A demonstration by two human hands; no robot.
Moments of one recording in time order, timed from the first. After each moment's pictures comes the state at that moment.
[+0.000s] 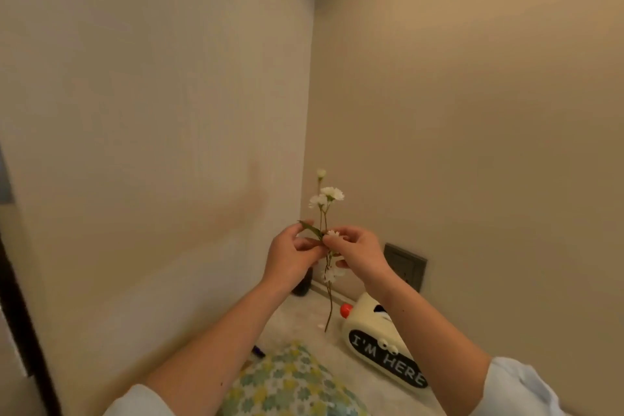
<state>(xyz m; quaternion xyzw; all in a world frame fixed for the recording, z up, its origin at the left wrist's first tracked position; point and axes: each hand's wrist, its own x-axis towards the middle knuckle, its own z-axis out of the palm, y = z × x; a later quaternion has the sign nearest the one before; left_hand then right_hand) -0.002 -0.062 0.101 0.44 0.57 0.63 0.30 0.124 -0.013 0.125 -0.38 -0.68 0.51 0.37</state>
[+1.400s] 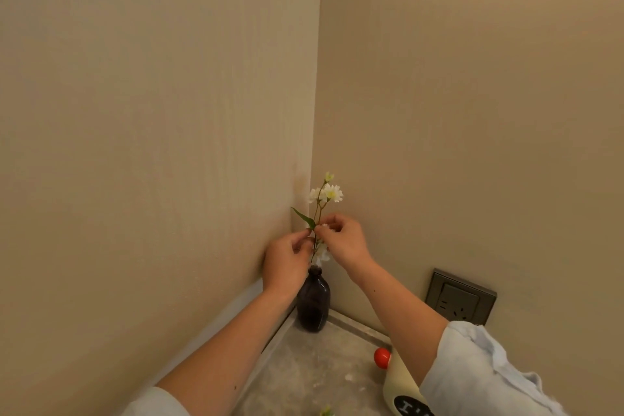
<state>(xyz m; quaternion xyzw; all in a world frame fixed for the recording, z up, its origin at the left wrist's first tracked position) -0.104 0.087 0.047 0.45 0.64 0.58 0.24 -0.006 0.141 0.082 -0.44 -0.66 0.43 0.43</state>
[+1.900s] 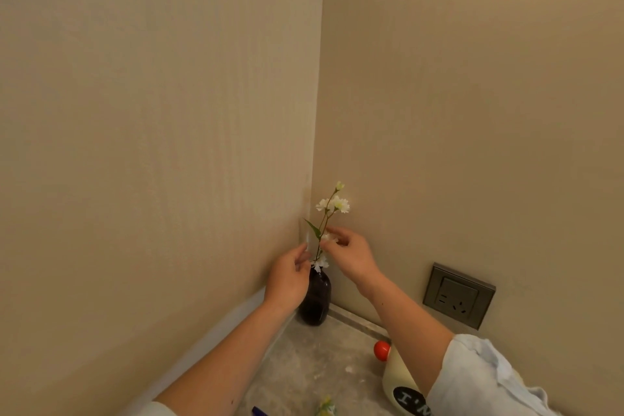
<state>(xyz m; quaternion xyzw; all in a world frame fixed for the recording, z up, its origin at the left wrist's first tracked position) -0.102 0.071 0.023 0.46 0.66 0.51 0.30 0.012 0.129 0.059 -0.47 -0.68 0.43 0.37</state>
